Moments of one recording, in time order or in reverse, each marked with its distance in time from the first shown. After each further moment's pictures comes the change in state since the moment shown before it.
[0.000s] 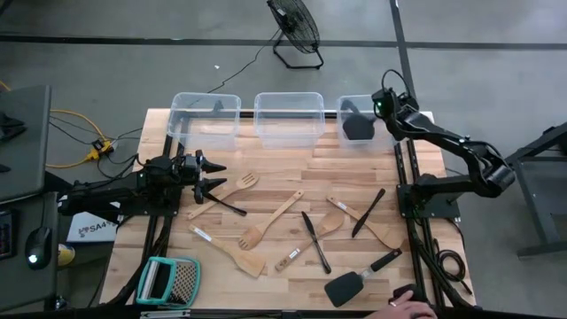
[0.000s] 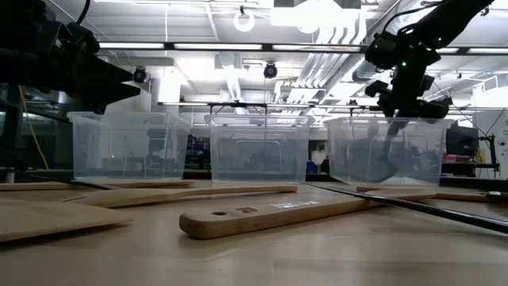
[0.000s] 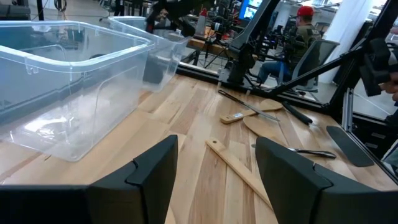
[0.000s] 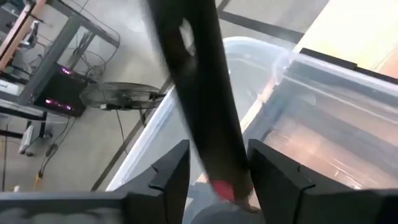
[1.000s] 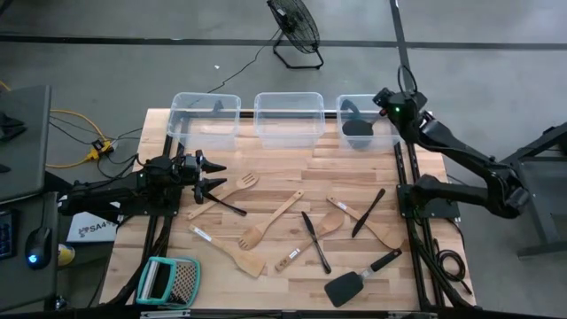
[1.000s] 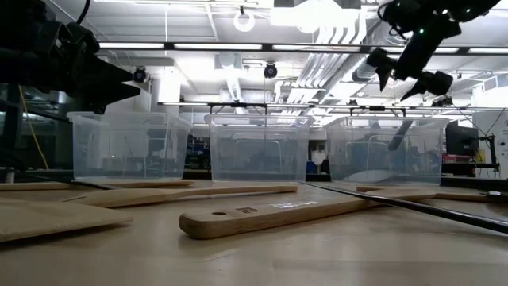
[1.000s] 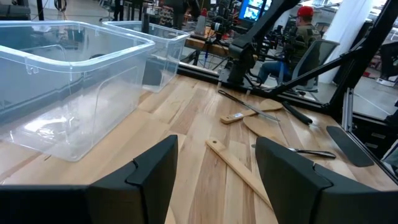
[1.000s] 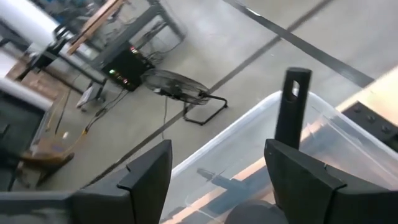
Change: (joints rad) left arm 0.000 0.000 0.000 0.000 0.000 0.000; right arm 0.098 -0.269 0.000 0.028 0.004 -0.394
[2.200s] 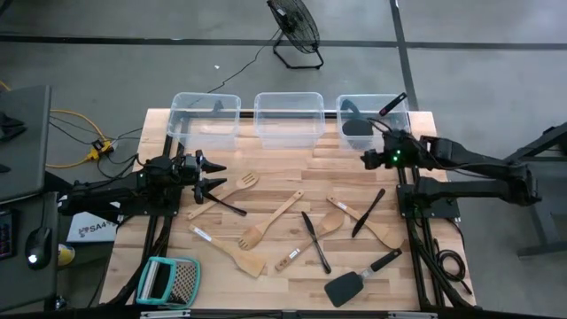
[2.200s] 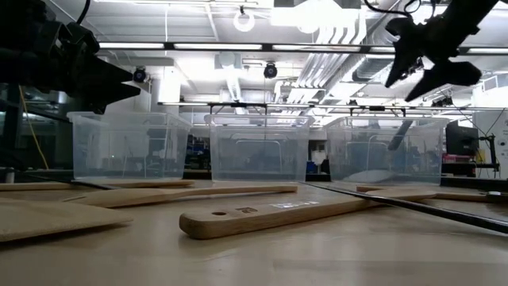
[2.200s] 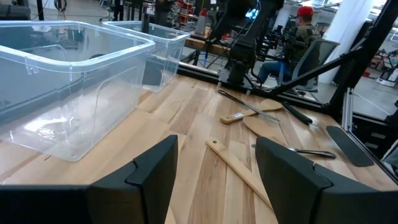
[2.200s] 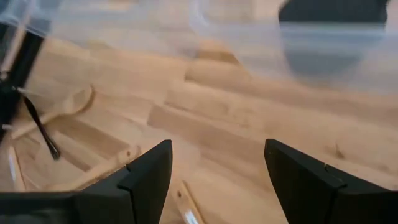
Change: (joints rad) left arm 0.000 0.000 0.000 0.000 0.000 0.000; right arm 0.525 -0.199 0.000 -0.527 -0.462 -0.052
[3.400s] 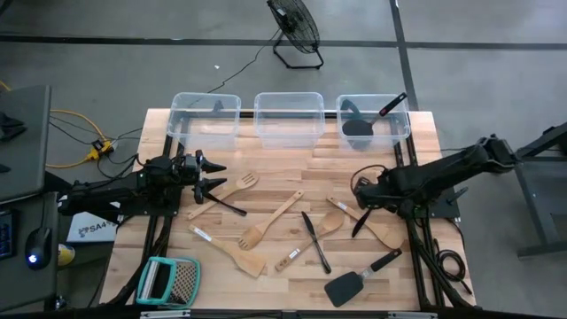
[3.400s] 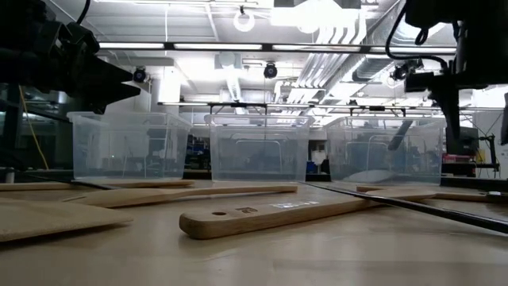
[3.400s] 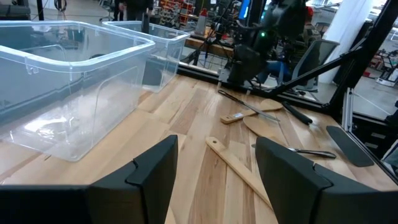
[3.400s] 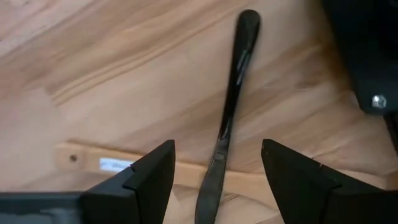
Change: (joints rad) left arm 0.000 0.000 0.000 0.000 0.000 0.000; right arm 0.530 0.440 0.000 -0.275 -0.068 1.317
